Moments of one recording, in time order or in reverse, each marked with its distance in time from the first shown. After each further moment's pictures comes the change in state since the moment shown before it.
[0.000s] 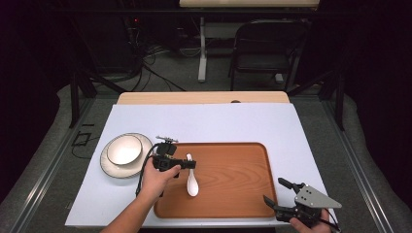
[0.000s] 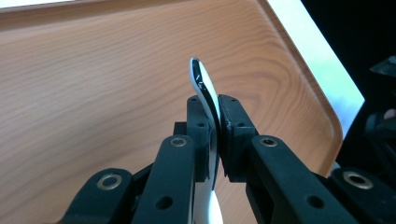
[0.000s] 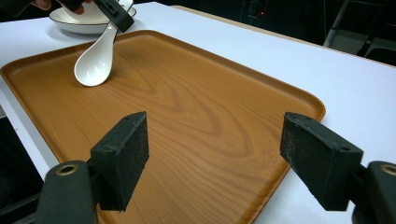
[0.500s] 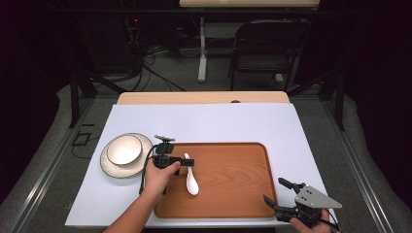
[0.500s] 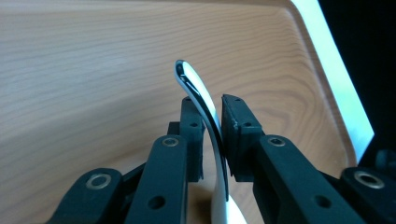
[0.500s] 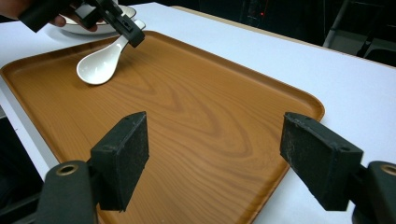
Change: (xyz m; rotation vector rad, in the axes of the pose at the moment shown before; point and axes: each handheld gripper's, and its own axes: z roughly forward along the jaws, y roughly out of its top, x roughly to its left) left arm 0.031 -0.002 0.018 -0.014 0.014 -0.158; right arm -0.001 0.000 -0.001 -0.001 -0.001 -0.007
